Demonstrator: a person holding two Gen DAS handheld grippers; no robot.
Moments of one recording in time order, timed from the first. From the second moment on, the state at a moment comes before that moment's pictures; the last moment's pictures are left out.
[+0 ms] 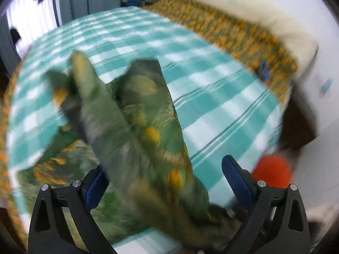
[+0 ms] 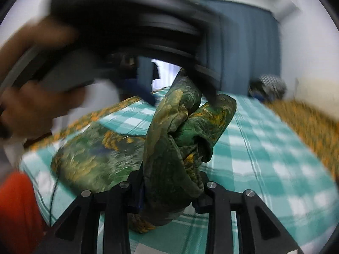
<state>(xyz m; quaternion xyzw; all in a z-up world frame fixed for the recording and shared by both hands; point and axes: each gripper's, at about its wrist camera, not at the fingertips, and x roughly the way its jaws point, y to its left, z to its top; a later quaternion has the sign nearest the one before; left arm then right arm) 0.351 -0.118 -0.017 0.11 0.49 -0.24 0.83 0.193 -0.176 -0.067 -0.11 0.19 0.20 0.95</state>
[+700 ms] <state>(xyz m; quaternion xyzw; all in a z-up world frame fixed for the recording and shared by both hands) 0.372 0.136 -0.035 -0.07 0.51 -0.14 0.85 0.225 -0.205 -0.066 0.05 0.31 0.29 0.90</state>
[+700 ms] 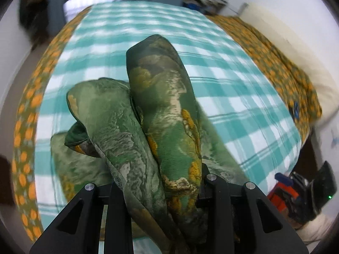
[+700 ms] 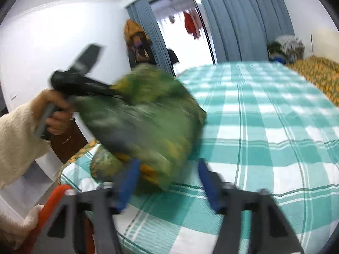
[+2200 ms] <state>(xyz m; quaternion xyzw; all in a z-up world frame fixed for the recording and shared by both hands) 0.320 0.285 -0.201 -0.29 0.49 -0.12 0.81 0.449 0.019 -0.163 0.02 0.57 0.31 0.76</state>
